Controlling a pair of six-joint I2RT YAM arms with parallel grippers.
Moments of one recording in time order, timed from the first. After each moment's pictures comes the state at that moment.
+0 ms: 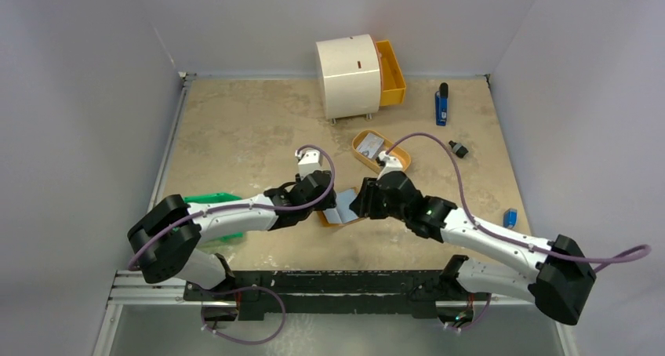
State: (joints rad) left arm -0.96 1.44 0.75 -0.07 -0.46 -0.85; right arm 0.92 1.09 0.62 -0.22 0.12 0.79
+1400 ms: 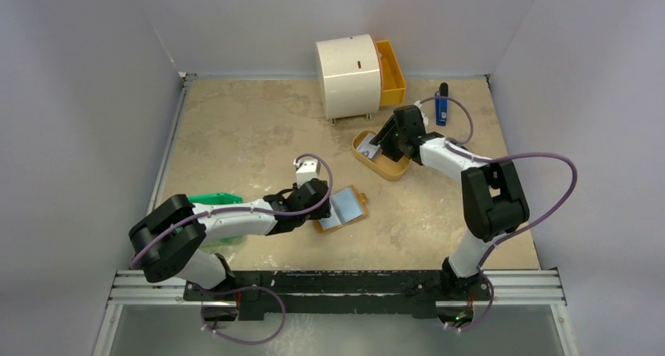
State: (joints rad) left arm -0.96 1.45 0.67 -0.05 -0.41 -0.86; right arm 0.33 1.71 1.08 -0.17 0.03 0.96
